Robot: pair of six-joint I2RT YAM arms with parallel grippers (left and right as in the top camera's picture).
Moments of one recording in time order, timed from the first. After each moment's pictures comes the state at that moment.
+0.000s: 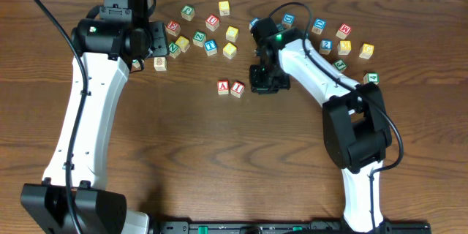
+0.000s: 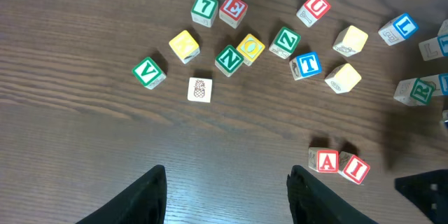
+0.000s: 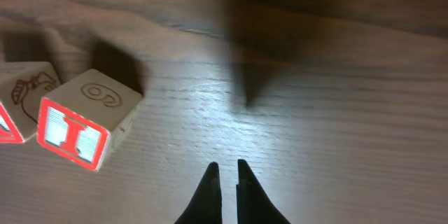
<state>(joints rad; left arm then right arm) -0.10 1.64 1.67 -1.05 -0.04 -0.22 0.47 2.20 1.72 -1.02 -0.16 0.43</state>
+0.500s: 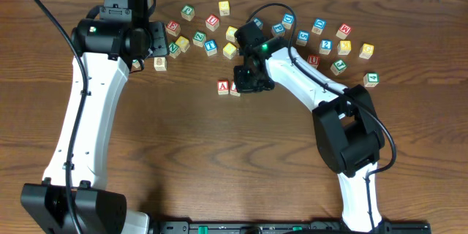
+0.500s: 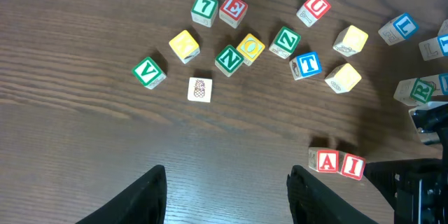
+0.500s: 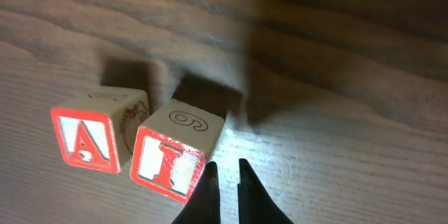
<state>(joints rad) -0.10 1.64 1.67 -1.05 -0.04 -0.22 0.54 2.20 1.70 -0.84 -0.16 0.43</state>
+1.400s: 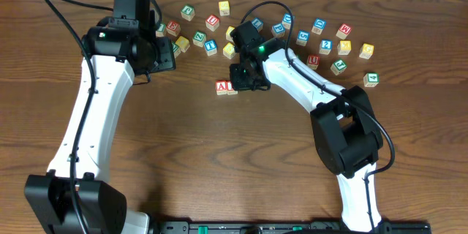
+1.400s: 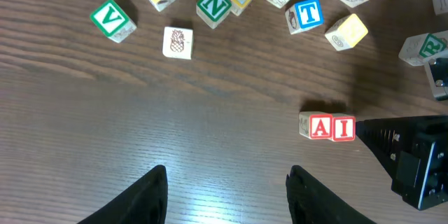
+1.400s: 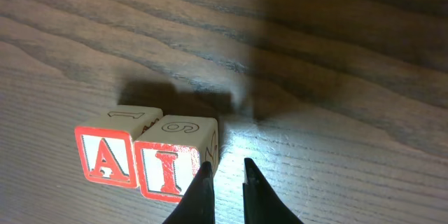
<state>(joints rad) -0.10 1.64 1.55 -1.05 0.05 -0.25 0.55 2.20 1.70 -0.79 -0.14 0.43</state>
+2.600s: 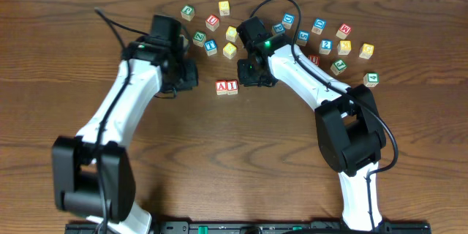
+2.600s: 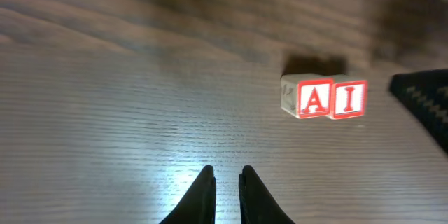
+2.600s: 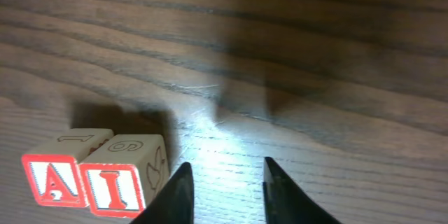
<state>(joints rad) -0.20 1.76 1.33 -0.86 0.15 -0.33 0.52 2.20 1.72 -0.83 -0.06 0.44</state>
